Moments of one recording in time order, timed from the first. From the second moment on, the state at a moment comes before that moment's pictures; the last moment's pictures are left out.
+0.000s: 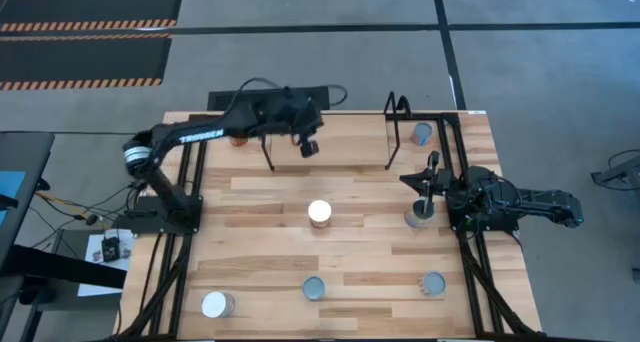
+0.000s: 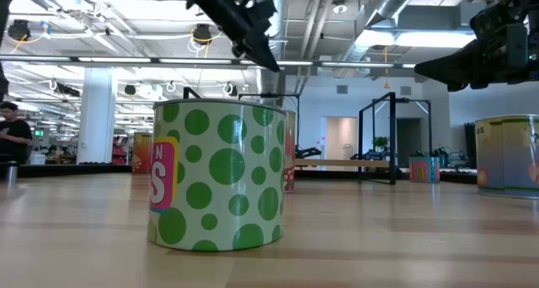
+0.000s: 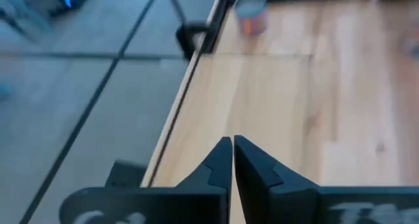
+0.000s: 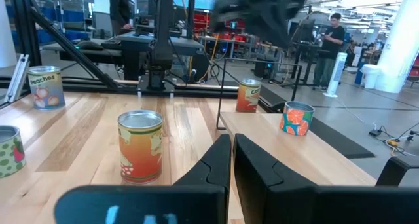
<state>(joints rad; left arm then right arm) 0.38 1.62 1.38 -0.34 -0.09 0.27 -0.15 0.01 0.01 0.04 0.08 -0.10</state>
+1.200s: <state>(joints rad) 0.16 0.76 0.32 0.45 0.00 0.13 -0.16 0.01 0.01 0.04 0.08 -0.11</state>
